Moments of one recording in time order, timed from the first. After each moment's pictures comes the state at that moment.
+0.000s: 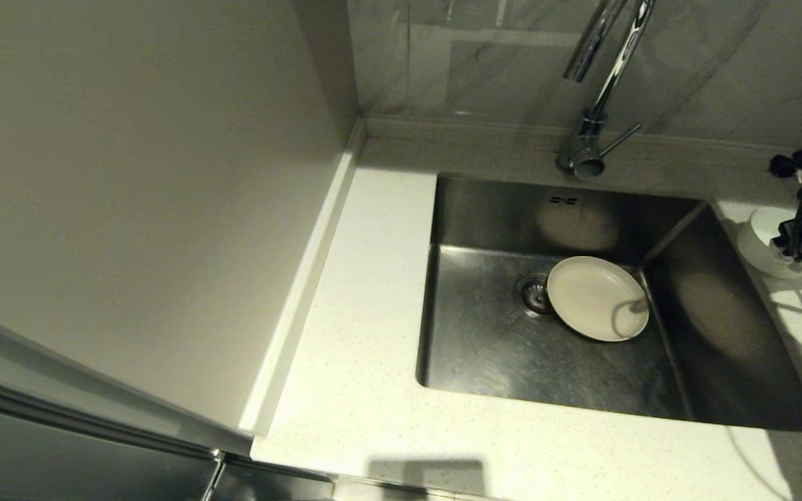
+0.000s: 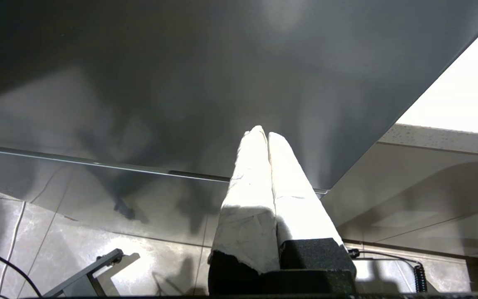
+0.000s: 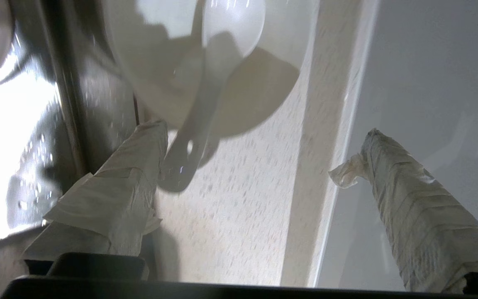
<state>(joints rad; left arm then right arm) 0.00 0.00 0.00 0.00 0.02 -0.02 -0.24 1.93 -1.85 0.71 -0.55 -0.22</state>
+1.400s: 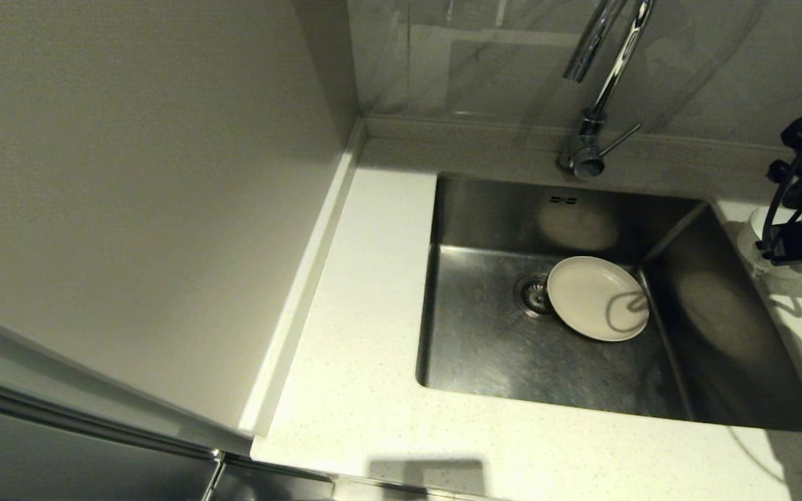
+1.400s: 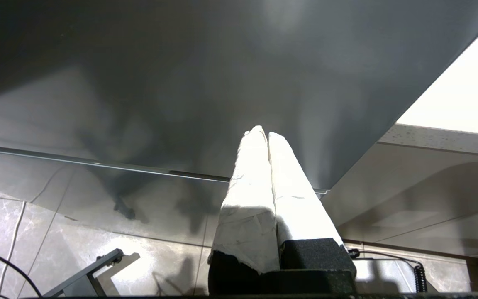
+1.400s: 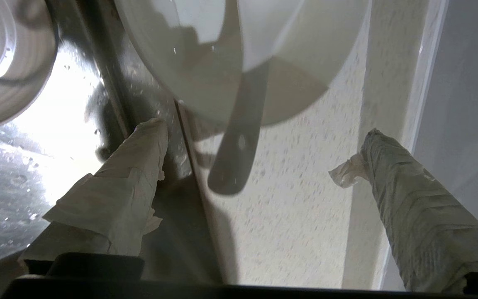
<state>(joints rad) 0.00 0.00 0.00 0.00 0.02 -0.02 -0.24 2.02 -1.97 0.86 -0.50 0.02</state>
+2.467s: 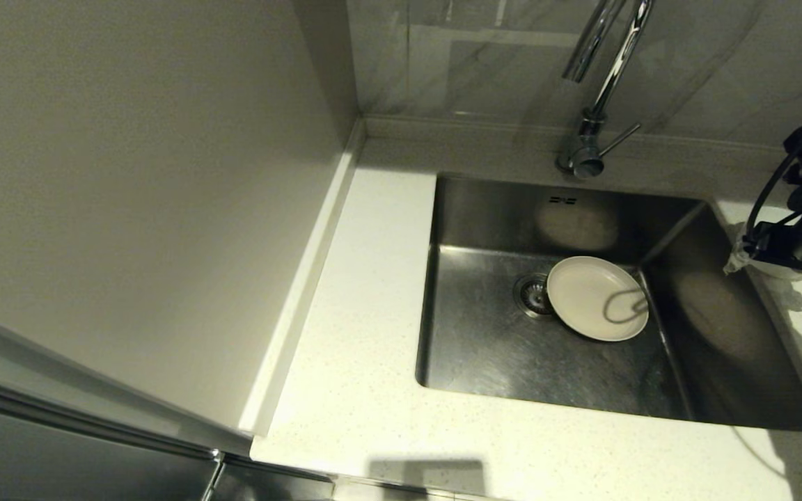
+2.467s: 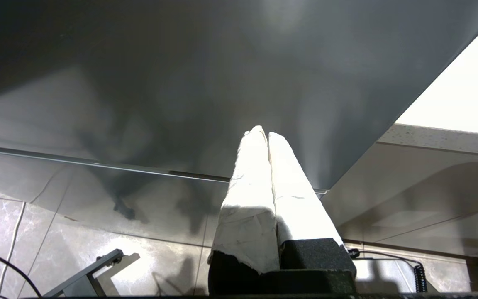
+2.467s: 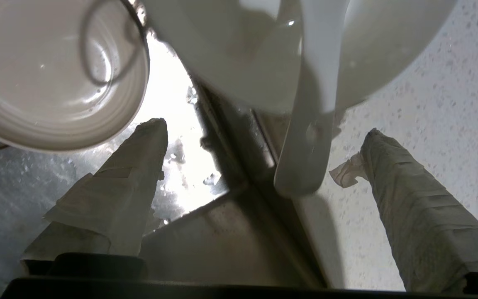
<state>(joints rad) 0.00 0.00 0.00 0.00 0.02 -0.02 -0.26 2.04 -1.99 0.91 -0.26 0.33</state>
